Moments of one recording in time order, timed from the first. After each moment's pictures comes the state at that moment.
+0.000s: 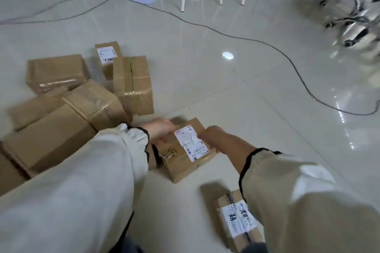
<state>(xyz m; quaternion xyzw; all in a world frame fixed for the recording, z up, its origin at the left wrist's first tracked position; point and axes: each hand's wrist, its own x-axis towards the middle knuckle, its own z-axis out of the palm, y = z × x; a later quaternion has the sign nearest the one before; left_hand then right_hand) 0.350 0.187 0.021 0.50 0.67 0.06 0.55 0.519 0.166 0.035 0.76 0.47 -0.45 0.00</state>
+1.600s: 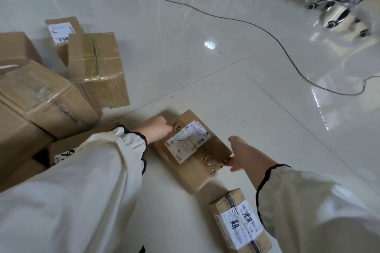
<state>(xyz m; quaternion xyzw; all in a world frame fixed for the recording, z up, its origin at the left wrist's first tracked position) 0.388 0.228 -0.094 0.62 0.65 -0.01 0.44 0.608 0.156 -0.079 0.83 0.11 -0.53 -0.15</state>
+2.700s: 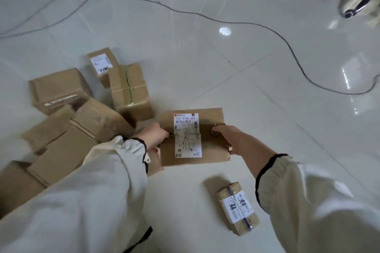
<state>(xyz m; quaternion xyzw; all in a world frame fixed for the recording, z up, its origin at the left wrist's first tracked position) 0.346 0.198 0.083 0.45 0.72 0.03 0.53 0.557 0.174 0.098 0.77 0.21 -0.58 -0.14</state>
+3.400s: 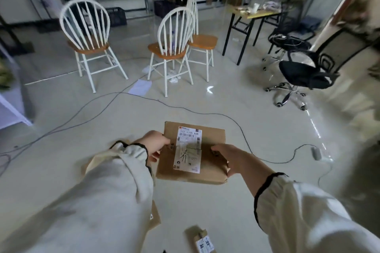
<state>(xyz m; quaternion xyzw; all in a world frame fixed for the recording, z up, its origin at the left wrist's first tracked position) 0.374 0.185 0.704 0.50 0.68 0.08 0.53 0.593 0.138 0.699 0.76 0.21 -0.59 -0.20</state>
